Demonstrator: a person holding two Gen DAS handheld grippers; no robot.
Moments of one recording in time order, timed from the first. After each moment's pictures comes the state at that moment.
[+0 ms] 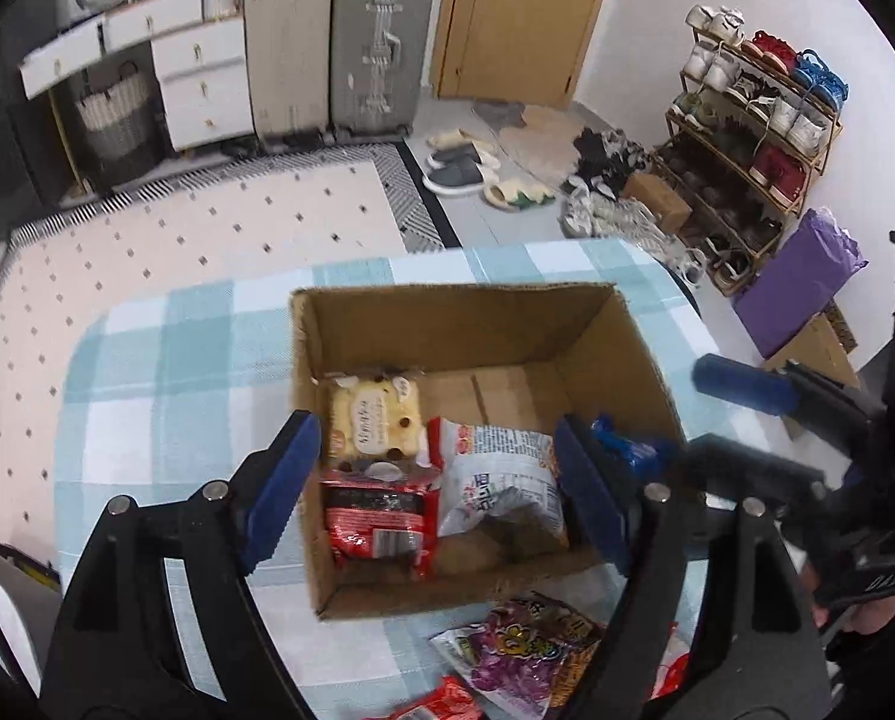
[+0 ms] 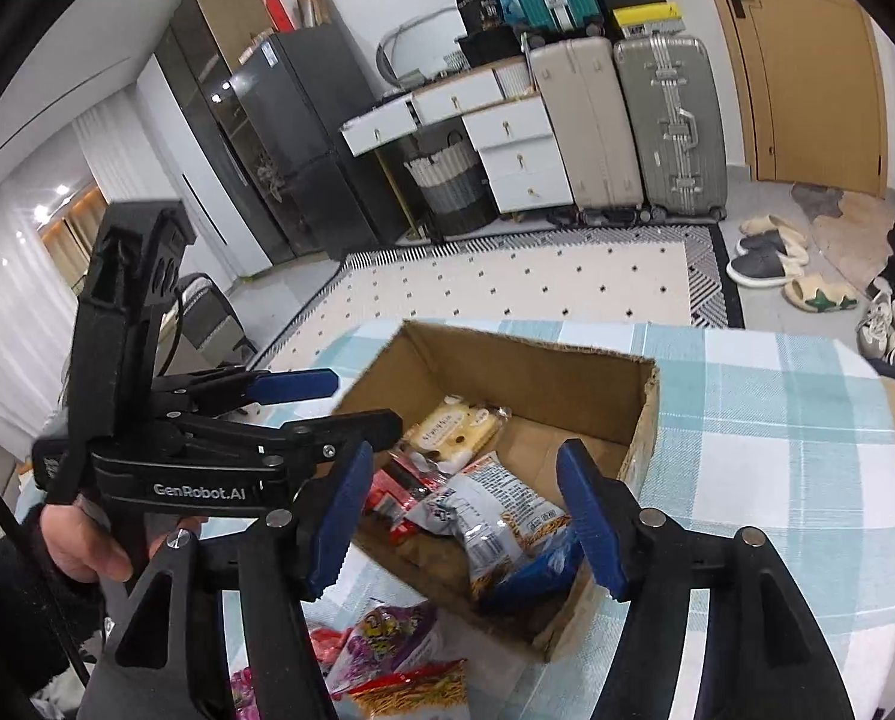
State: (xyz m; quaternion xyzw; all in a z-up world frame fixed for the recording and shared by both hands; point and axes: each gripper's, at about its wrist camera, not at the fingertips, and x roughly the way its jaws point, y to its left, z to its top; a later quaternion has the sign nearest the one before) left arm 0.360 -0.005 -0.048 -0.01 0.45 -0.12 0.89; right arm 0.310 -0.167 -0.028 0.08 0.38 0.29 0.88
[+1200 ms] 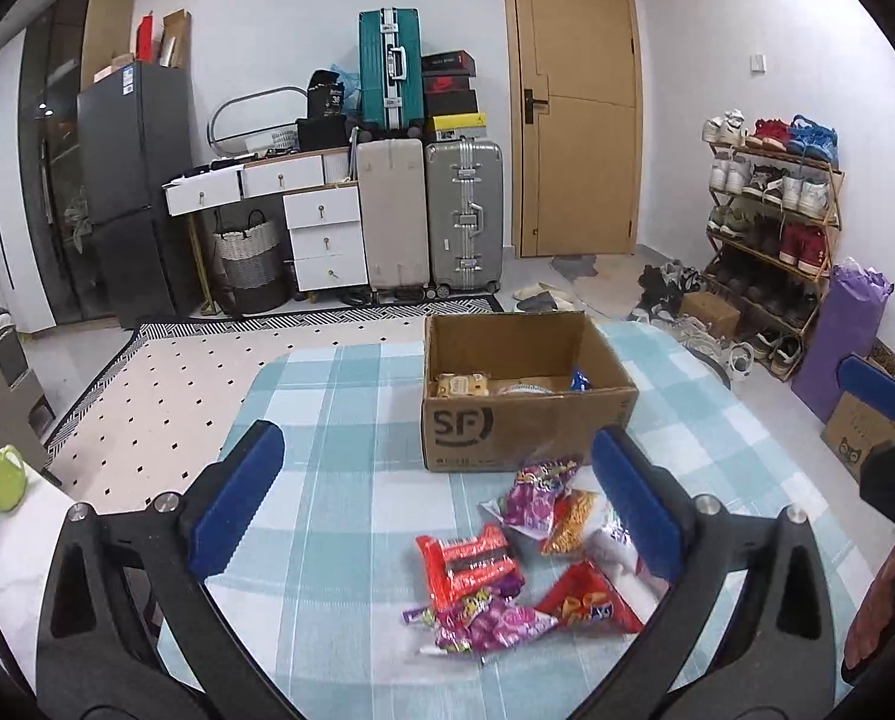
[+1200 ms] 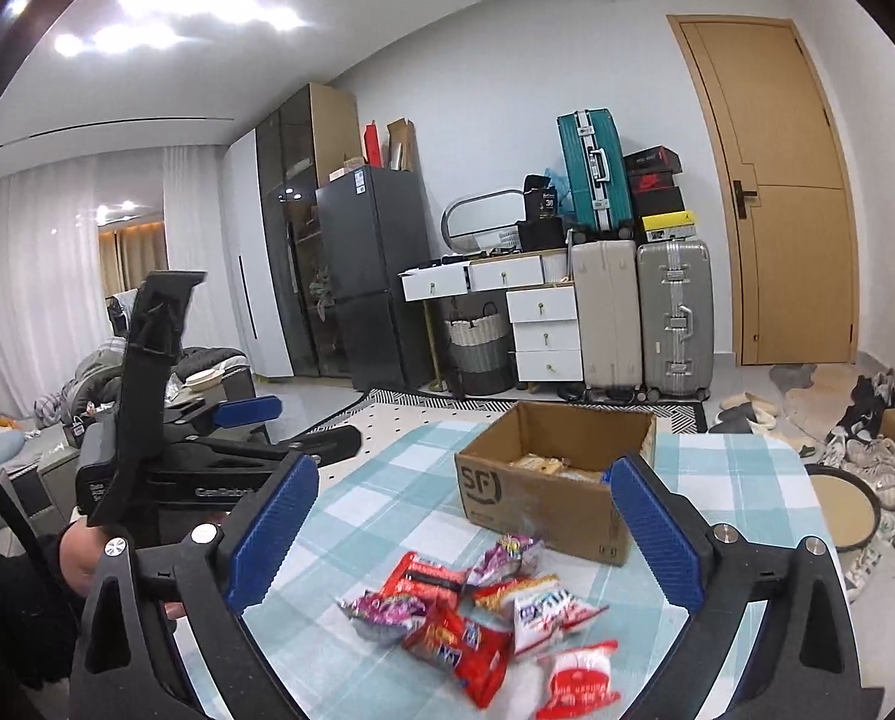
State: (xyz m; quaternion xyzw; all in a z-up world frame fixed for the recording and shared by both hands) left arm 0.015 0.028 0.033 0.02 0.24 -0.01 0.97; right arm 0.004 -0.179 0.021 0.04 0.14 0.28 0.95
